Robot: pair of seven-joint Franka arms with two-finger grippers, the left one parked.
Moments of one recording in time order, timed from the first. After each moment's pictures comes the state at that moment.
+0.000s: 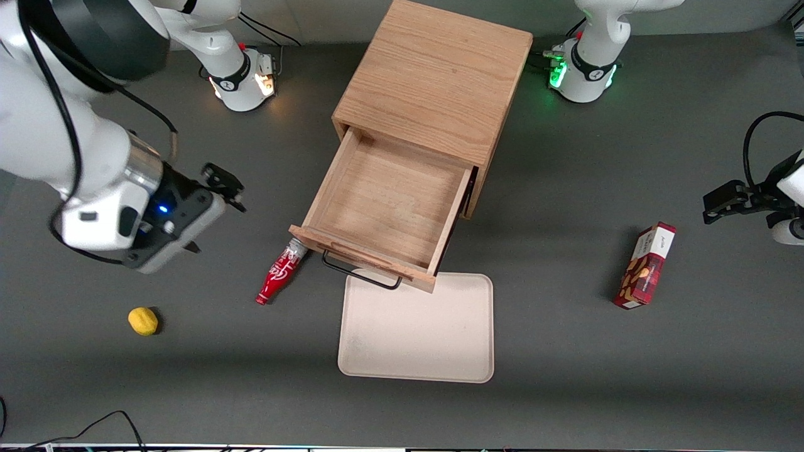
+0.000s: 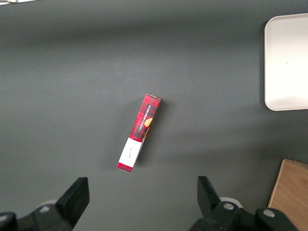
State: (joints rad) arm 0.13 0.44 0.28 -0.93 -0.08 1.38 -0.27
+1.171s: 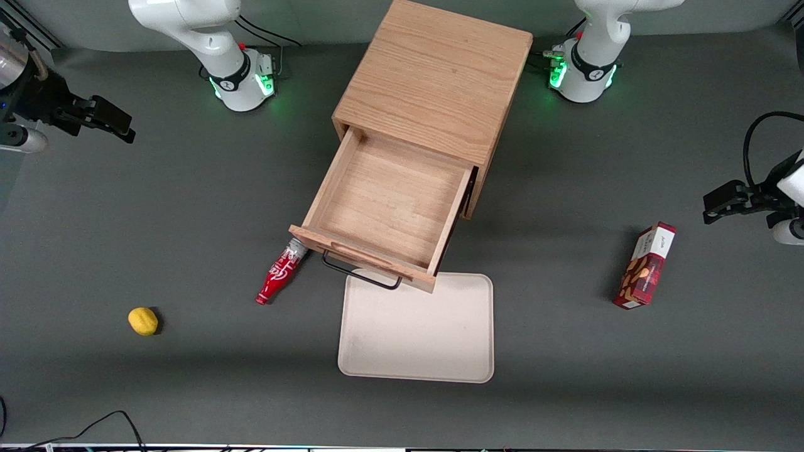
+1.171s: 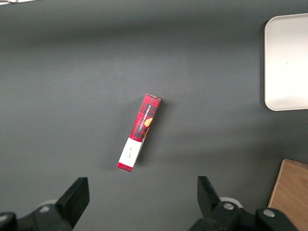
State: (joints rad) arm 0.07 -0.19 0.02 -1.70 -0.02 1.41 0.29
